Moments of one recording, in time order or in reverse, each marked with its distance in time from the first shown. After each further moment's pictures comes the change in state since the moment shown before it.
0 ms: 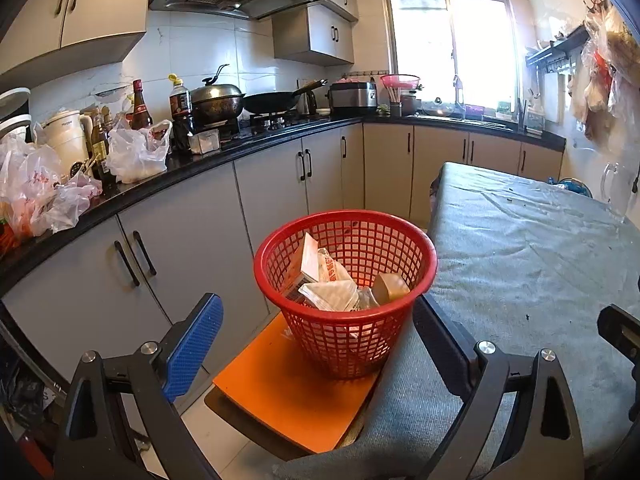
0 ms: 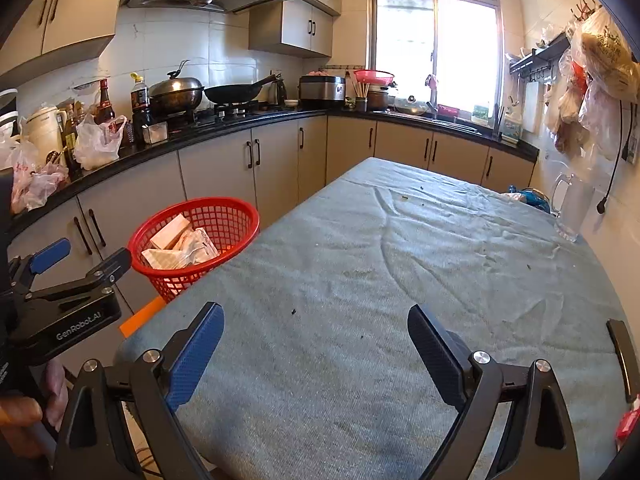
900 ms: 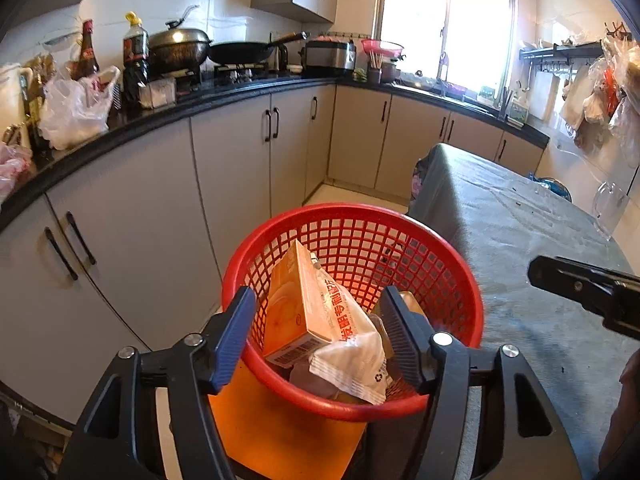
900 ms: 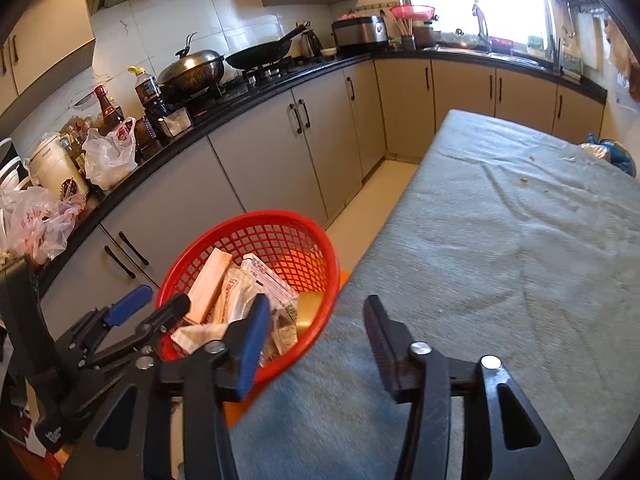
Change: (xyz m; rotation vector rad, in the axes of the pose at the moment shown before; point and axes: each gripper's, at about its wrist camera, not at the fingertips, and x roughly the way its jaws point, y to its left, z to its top) left arm 0.113 0.040 0.041 -0.050 0.150 -0.184; right arm 0.134 0.036 0.084 0.119 0.195 0.237
